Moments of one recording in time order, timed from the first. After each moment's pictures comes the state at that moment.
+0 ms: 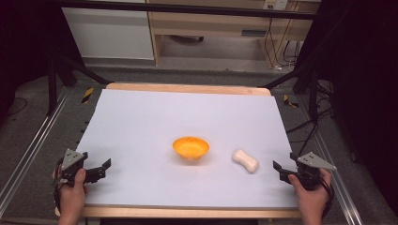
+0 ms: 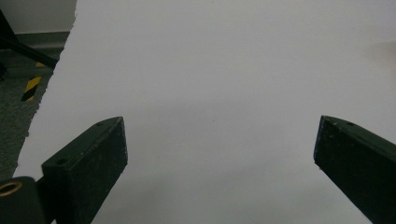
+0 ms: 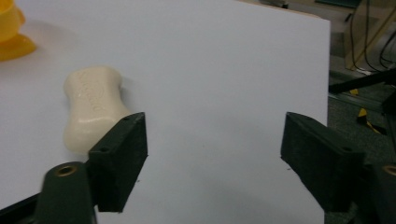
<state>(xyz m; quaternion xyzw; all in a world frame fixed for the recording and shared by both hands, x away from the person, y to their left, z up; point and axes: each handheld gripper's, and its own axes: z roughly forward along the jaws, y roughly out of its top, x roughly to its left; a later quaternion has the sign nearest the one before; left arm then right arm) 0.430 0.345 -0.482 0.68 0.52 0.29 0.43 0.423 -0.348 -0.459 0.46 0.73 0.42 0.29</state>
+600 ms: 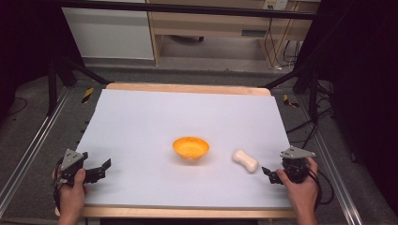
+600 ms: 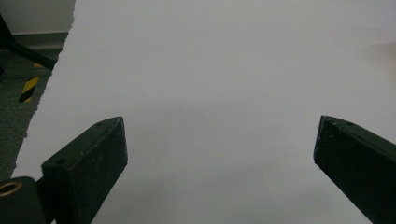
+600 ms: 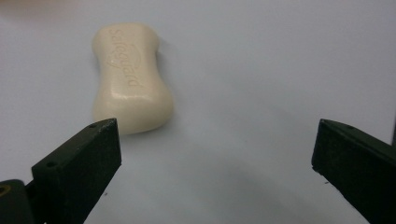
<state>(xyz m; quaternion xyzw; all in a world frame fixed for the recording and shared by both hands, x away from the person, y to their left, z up) 0.429 0.345 -0.482 0.68 0.51 0.29 0.43 0.444 -0.317 -0.454 0.42 0.81 0.34 0.23</state>
